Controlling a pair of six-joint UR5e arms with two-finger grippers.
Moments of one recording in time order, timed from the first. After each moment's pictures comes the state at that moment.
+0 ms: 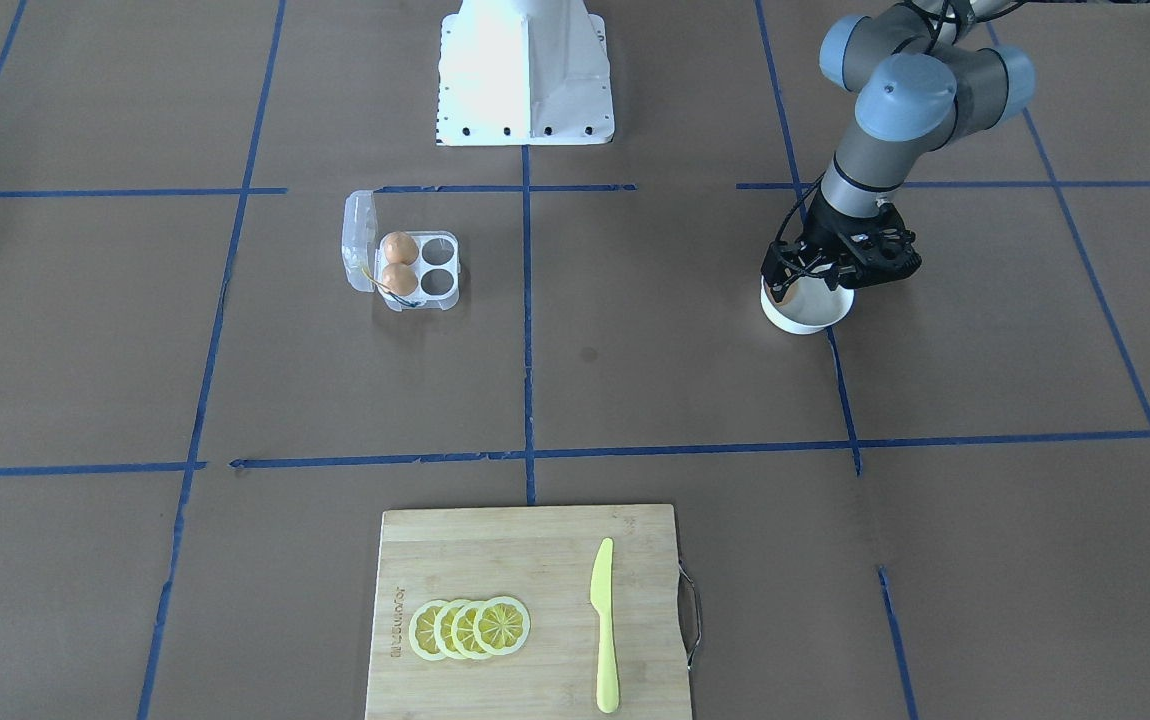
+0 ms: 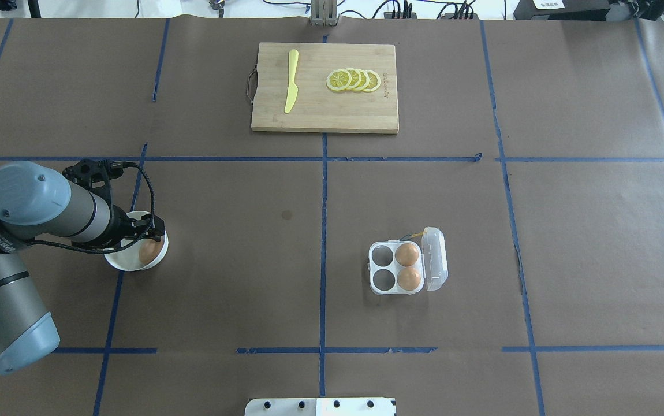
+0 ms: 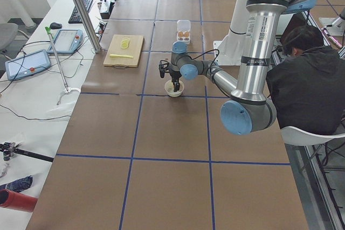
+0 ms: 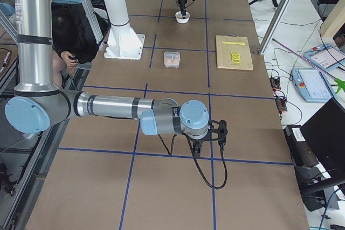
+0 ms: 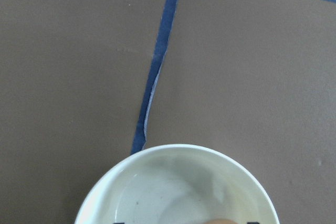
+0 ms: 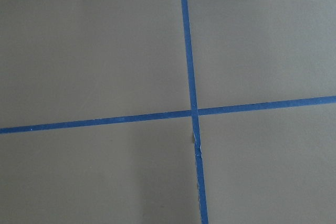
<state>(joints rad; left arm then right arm) -0.61 -1.71 -1.87 -1.88 -1.90 -1.34 1.66 -1.61 1.61 -1.40 2.50 0.17</state>
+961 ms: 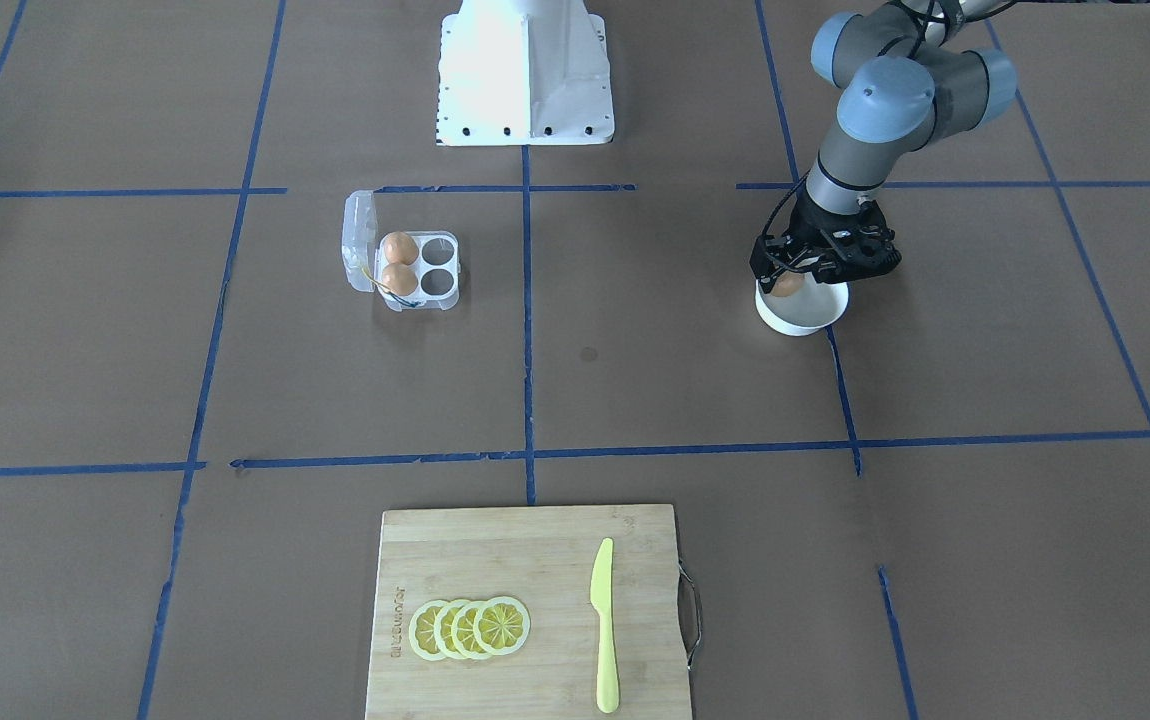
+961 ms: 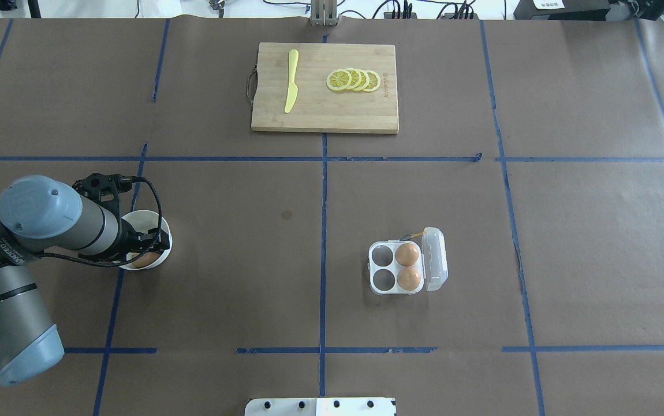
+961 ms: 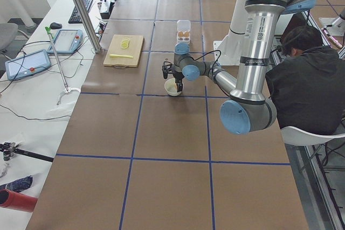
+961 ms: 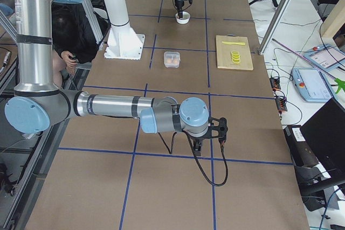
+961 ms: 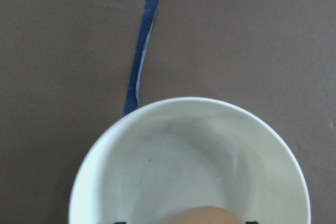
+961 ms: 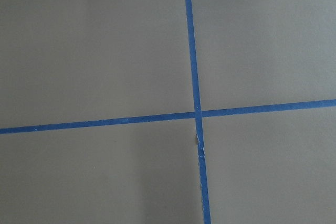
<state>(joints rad) -0.57 -1.71 -1.86 -1.88 -1.89 -1.34 1.66 -1.61 1.62 -1.40 2.50 0.18</state>
